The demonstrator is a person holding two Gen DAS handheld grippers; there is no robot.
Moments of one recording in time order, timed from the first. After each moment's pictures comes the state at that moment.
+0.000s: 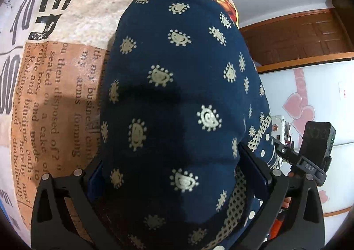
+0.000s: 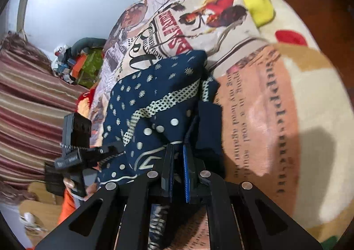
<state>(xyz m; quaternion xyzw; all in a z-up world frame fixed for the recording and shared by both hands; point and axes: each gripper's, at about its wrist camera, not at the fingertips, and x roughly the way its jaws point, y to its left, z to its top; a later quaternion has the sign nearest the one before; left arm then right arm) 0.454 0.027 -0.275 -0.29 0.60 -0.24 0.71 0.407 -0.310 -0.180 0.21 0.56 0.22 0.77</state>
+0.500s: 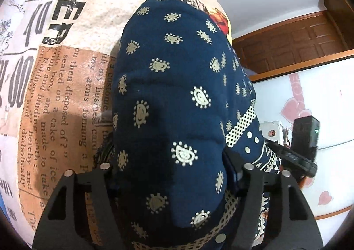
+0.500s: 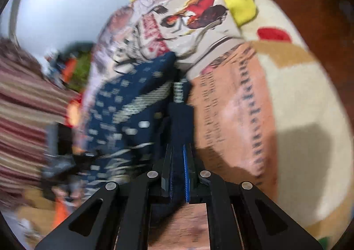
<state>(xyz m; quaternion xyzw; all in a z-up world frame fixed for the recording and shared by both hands) 0.410 0.032 -0.255 -0.29 0.56 -0.23 0.74 0.415 -0.326 -0.192 0.19 0.57 0.19 0.77</state>
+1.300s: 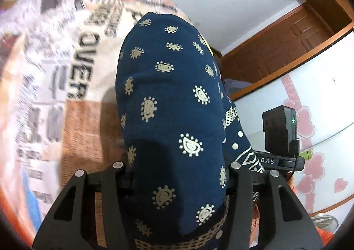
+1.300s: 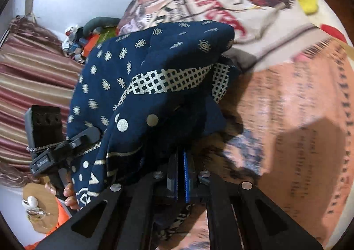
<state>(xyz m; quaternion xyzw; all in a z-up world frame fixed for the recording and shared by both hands) 0.372 0.075 -0.172 -0.25 0.48 -0.23 0.81 0.425 -0.238 -0.203 0.20 0.59 0.30 0.72</state>
